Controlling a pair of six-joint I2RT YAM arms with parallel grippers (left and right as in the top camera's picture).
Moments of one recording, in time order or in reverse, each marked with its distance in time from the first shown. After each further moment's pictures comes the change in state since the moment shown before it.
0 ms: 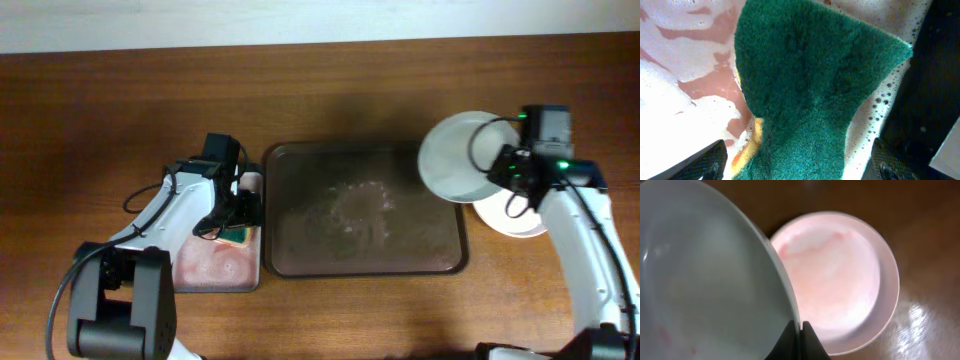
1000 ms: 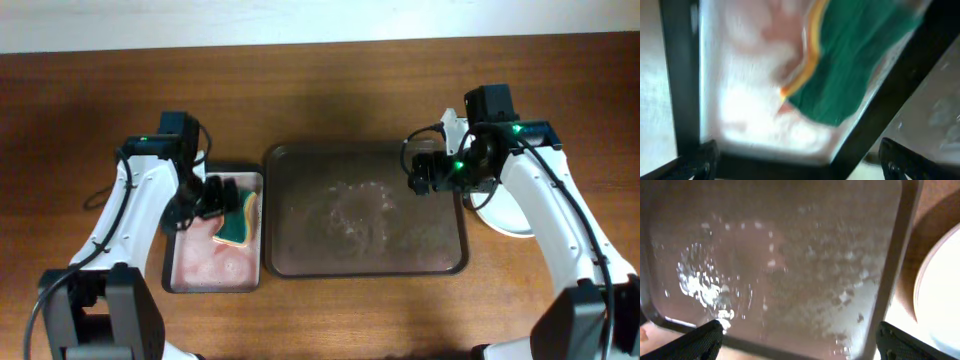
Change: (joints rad) left arm 0.142 -0.051 0.201 -0.369 0.076 -0.008; right arm 0.255 0.159 0.207 -0.311 -0.385 -0.354
